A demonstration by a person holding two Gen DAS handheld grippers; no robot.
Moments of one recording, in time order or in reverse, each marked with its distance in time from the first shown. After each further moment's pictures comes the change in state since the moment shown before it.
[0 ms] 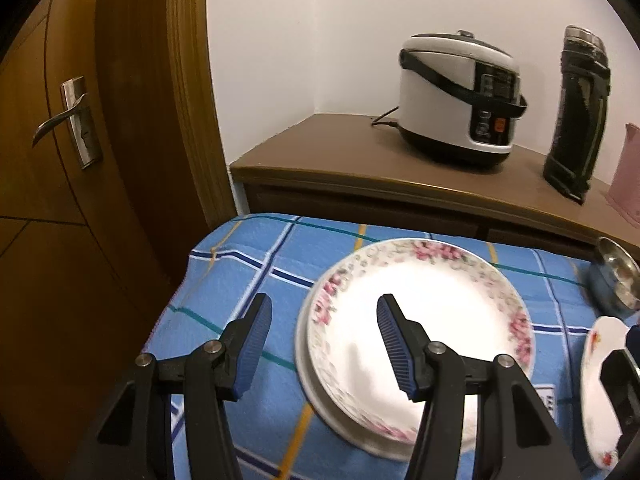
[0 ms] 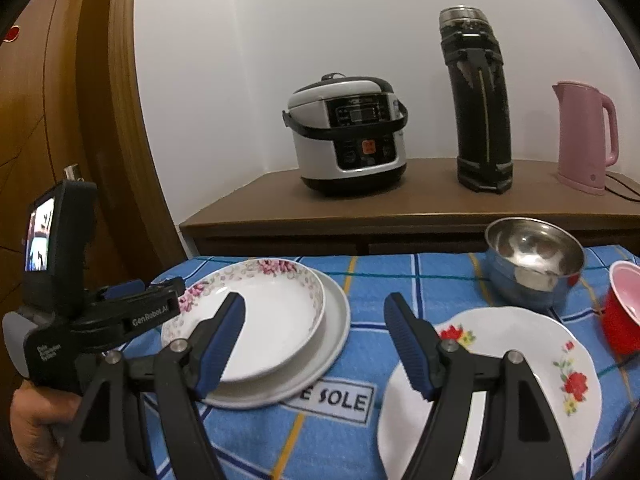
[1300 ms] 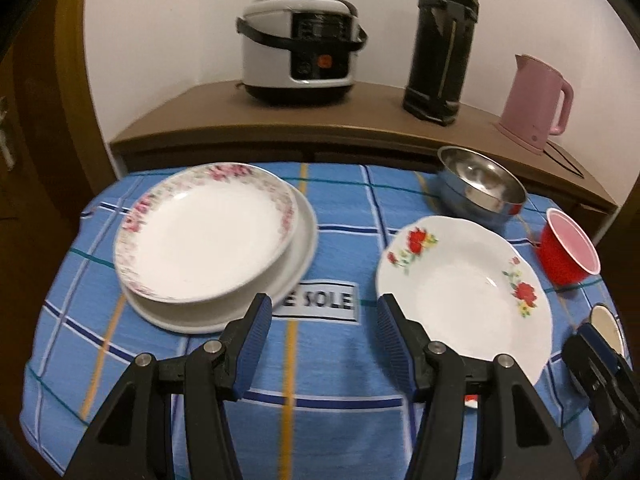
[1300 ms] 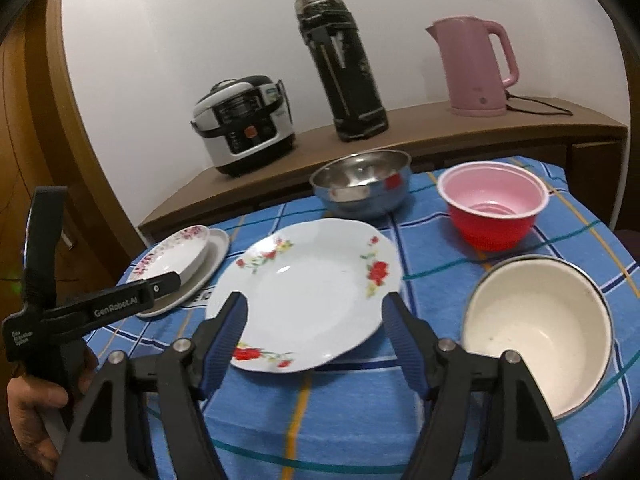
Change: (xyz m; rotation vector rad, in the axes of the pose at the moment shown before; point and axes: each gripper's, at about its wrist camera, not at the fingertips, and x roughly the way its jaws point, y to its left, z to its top) left arm -0.061 -0.128 -0.055 0.127 0.146 -0.284; right arm -0.115 -0.135 -0.052 0.218 0.085 -0.105
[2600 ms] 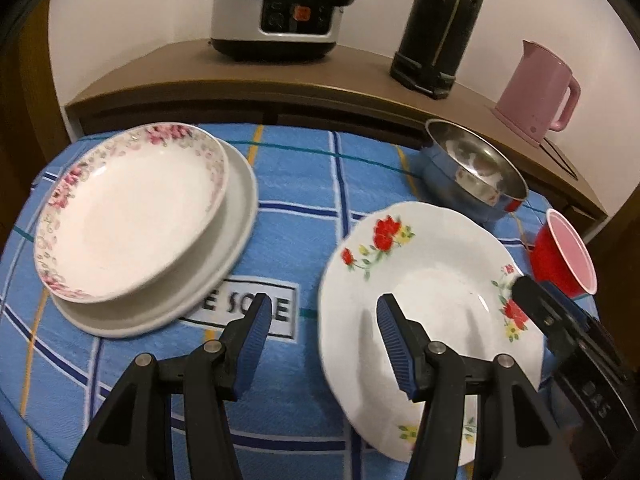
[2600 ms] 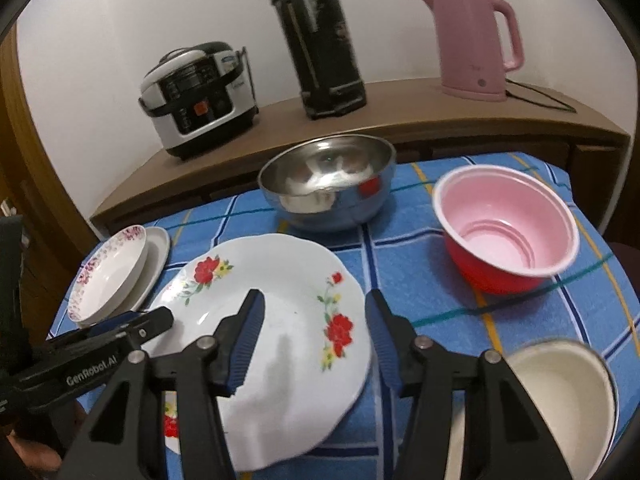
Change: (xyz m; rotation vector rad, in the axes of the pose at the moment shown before) left arm 0.049 -0.023 0.011 -0.066 0.124 -0.103; right arm 0.072 -0.012 0.043 -0.046 0.131 -0.109
